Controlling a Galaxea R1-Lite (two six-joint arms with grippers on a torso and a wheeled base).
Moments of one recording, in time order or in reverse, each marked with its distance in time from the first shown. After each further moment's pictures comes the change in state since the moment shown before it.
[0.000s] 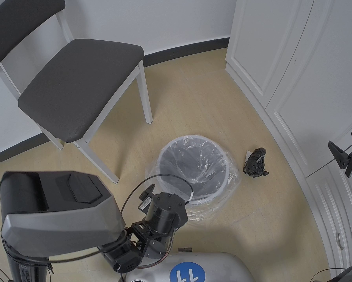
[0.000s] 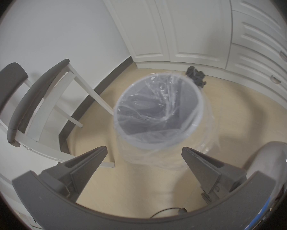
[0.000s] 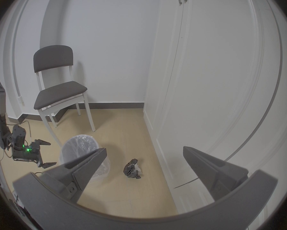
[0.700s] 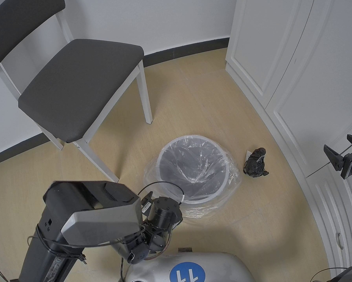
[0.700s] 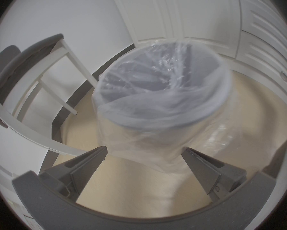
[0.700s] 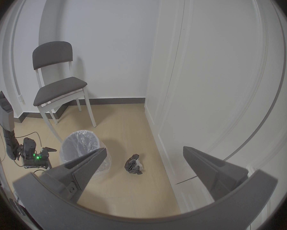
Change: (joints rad) left arm 0.101 0.259 -0.128 -0.102 -0.064 -0.041; right arm 0.003 0.053 0.002 -0.003 0.000 0.000
